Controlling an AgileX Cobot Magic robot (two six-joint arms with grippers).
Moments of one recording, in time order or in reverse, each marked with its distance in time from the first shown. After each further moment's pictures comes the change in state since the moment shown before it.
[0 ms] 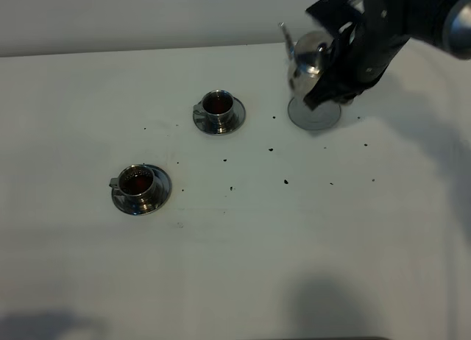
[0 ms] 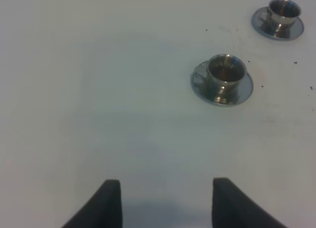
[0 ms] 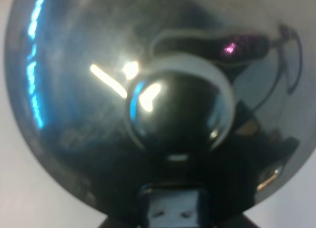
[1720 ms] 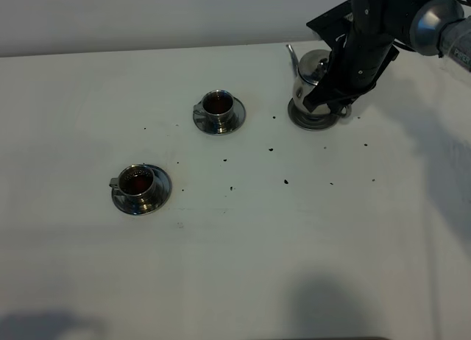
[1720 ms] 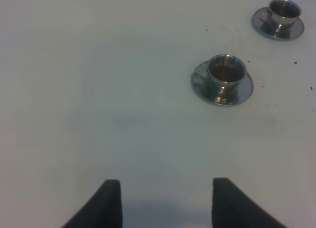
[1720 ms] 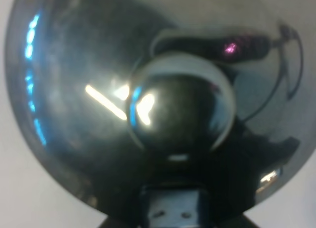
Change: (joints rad) left arm 0.000 0.000 0.000 0.000 0.000 -0.002; right arm -0.037 0.256 -0.237 0.040 0.152 -0.020
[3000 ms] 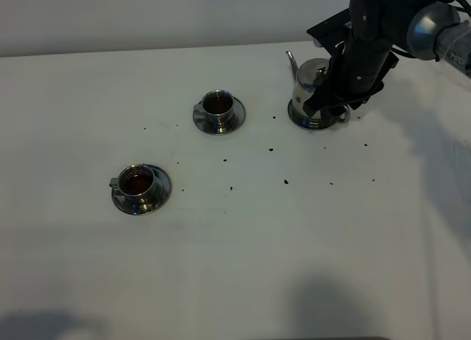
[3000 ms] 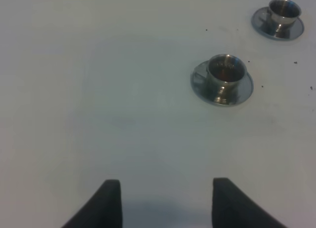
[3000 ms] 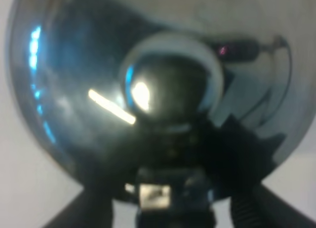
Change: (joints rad) left arm 0.000 0.000 0.000 0.000 0.000 0.001; right arm 0.000 0.012 0.003 -0.001 0.016 0.019
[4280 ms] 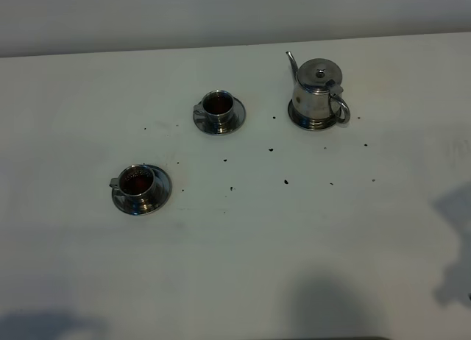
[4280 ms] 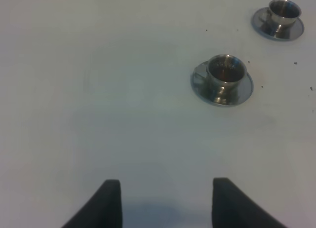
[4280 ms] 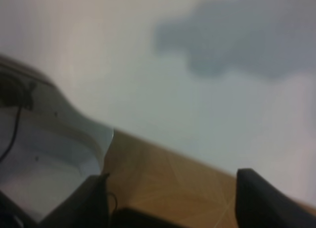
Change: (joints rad) left arm 0.000 0.000 0.000 0.000 0.000 -0.002; right arm 0.000 -1.274 1.237 -0.020 0.164 0.105
